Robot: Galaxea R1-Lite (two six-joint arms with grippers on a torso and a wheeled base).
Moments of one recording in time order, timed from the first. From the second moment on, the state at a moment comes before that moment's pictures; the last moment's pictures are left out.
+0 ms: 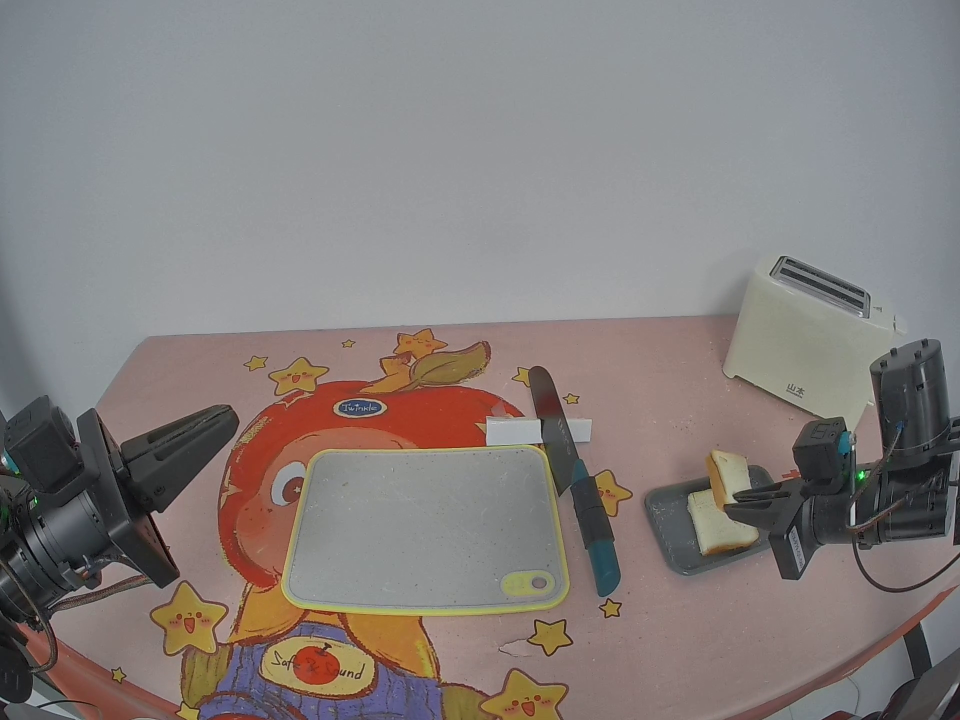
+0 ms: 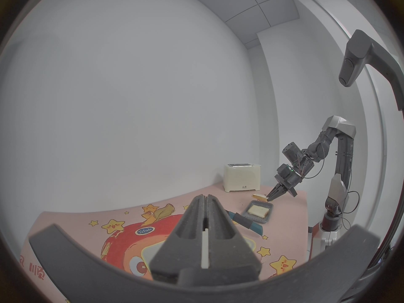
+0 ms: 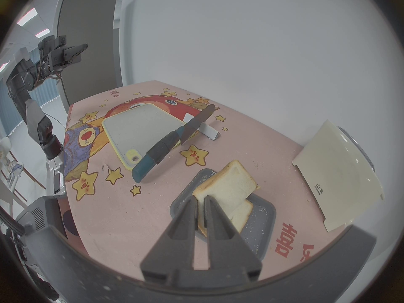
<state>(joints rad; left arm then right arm) -0.35 1.16 -0.21 -1.06 -0.40 -0.03 0.49 1.43 -0.62 -0.07 0.03 -0.27</state>
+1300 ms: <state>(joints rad) -0.35 1.16 -0.19 -1.07 -0.40 -0.02 0.51 1.63 -0.57 -0.20 0.03 -0.32</state>
